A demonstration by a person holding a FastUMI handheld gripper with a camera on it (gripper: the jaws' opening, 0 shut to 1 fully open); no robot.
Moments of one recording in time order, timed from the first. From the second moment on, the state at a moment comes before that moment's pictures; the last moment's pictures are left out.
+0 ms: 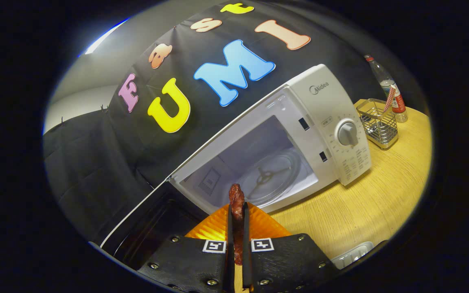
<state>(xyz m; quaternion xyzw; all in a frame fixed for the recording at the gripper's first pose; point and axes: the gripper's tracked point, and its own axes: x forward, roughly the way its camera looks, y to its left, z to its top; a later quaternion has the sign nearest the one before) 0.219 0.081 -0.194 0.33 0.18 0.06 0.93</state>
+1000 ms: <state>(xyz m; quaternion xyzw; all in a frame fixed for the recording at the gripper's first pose) 0.381 0.079 -0.250 0.27 0.14 -0.03 0.95</state>
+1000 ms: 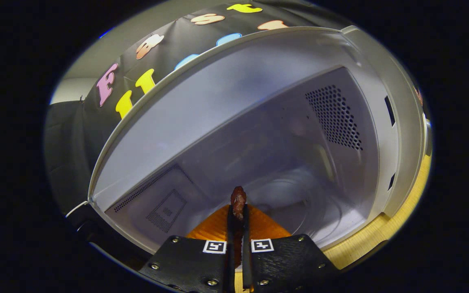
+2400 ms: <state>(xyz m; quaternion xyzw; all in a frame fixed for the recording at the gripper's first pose) 0.259 0.151 -0.173 0.14 0.13 0.10 0.98</state>
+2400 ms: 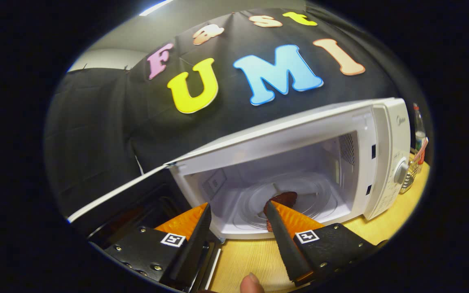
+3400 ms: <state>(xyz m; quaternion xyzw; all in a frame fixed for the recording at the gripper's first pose) 0.008 0.337 -0.107 -0.01 0.06 0.34 0.94</state>
